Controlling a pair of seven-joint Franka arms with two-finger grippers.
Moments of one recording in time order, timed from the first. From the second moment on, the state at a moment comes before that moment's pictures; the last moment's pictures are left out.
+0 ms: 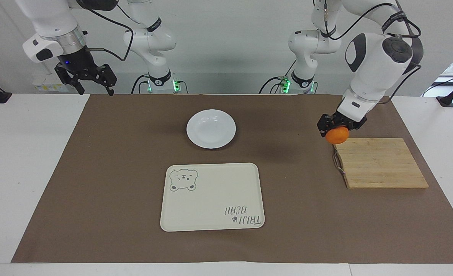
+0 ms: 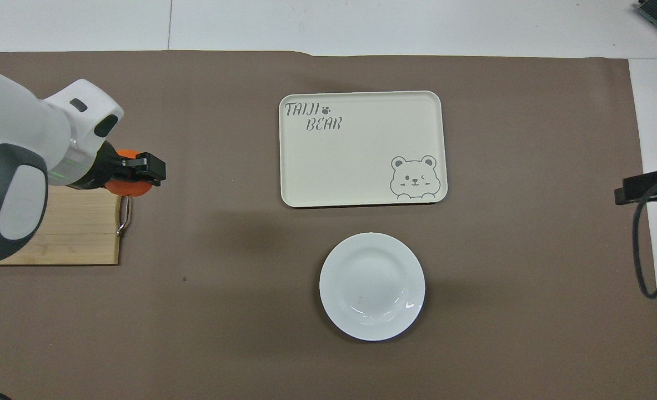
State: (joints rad) left arm -0.16 0.07 -0.08 -1.74 -0.06 1.81 -0.27; right arm 0.05 -0.06 -0.11 -1.57 -0.01 1.51 0.00
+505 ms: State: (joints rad) left arm -0.37 0.05 -0.08 -1.75 -0.07 1.81 -0.55; right arm 0.05 -0.06 -0.11 -1.57 -0.01 1.51 0.00
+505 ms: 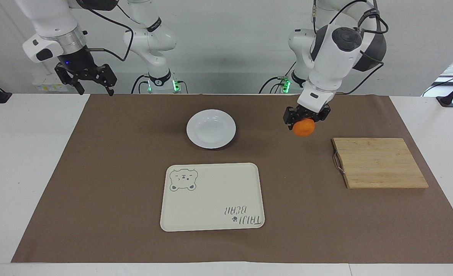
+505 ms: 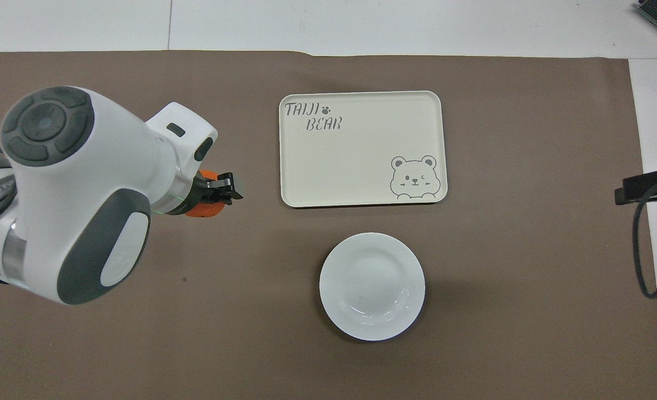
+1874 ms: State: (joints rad) left arm -0.87 0.18 -0.08 -2.02 -0.18 2.37 -0.93; right arm 0.05 -0.06 -0.10 -1.58 -0.01 1.50 -0.01
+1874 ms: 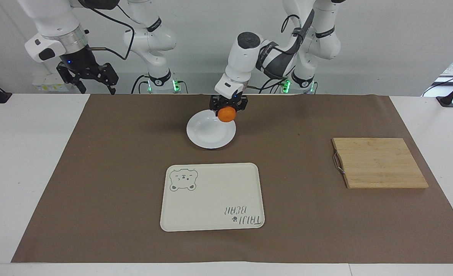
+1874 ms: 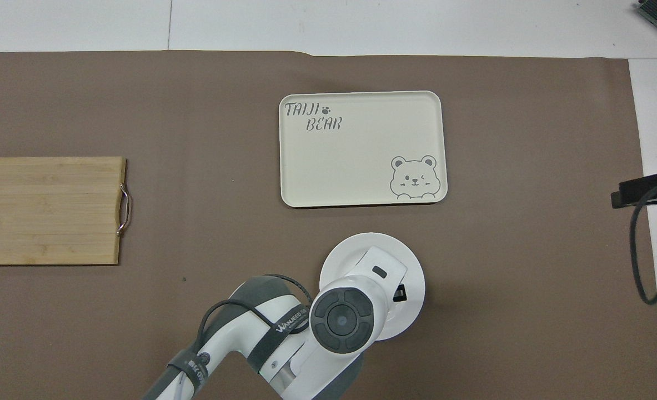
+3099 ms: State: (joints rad) left arm -0.77 0.18 -0.05 -1.99 -0.18 2.34 -0.88; right arm 0.06 -0.09 -0.10 -1.68 0.19 1.52 -0.07
